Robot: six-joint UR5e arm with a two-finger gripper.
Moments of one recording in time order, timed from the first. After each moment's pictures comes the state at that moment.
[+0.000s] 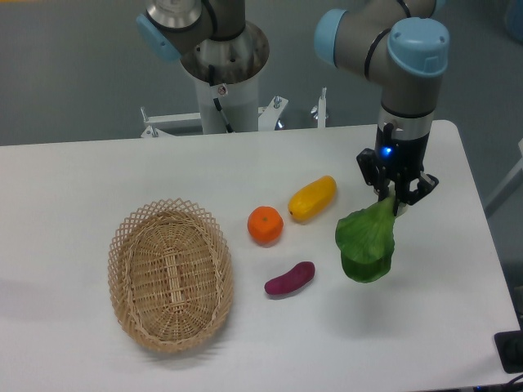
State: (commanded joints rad) arm 2.75 -1.80 -1.71 -0.95 1.42 1.47
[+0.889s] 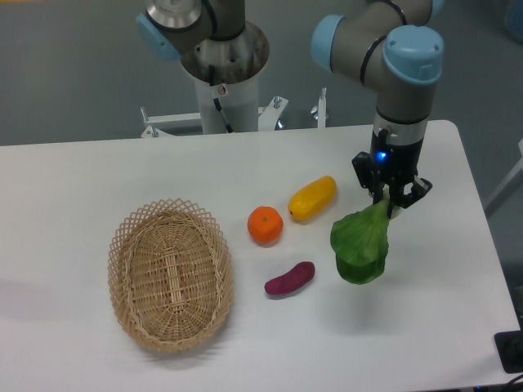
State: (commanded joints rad) arm 2.73 -1.83 -1.73 -0.92 1.43 1.44
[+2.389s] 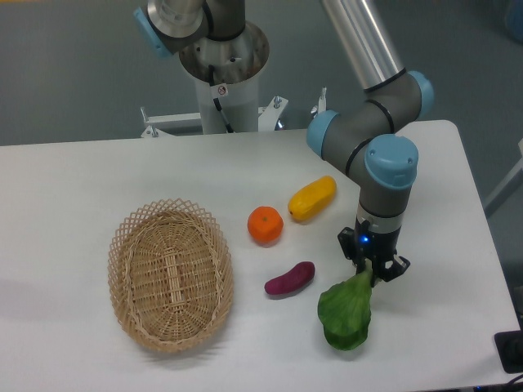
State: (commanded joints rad) arm 2.64 -2.12 -1.68 -0.68 1.43 1.35
